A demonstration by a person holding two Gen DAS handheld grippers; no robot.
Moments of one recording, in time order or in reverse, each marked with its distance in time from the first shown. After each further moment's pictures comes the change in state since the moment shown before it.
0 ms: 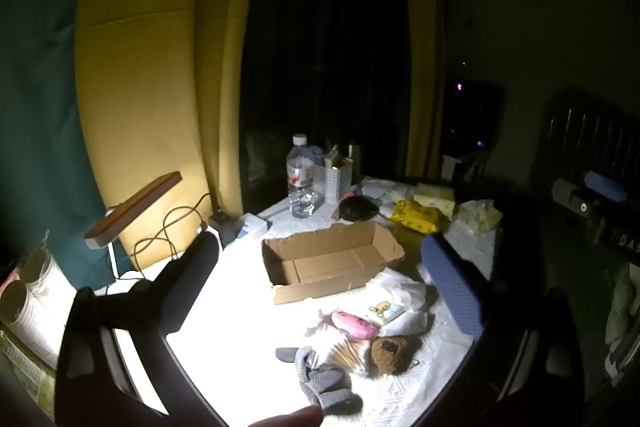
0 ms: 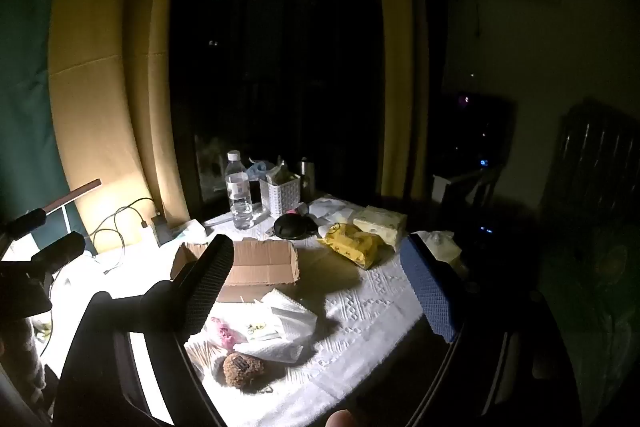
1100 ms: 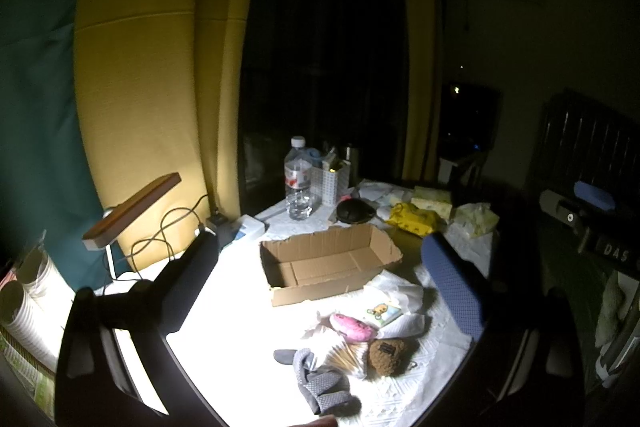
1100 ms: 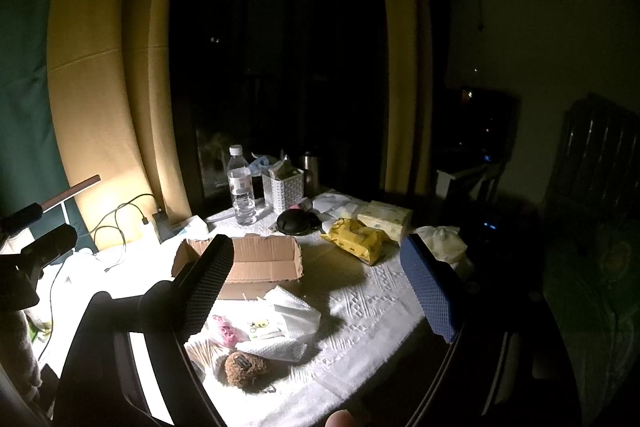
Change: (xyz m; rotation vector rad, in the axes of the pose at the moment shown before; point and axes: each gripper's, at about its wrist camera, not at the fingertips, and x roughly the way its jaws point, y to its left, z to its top) left arm 0.001 0.005 0.000 -0.012 -0.014 -0.010; right arm 0.008 0.002 -0.002 0.006 0.000 0.007
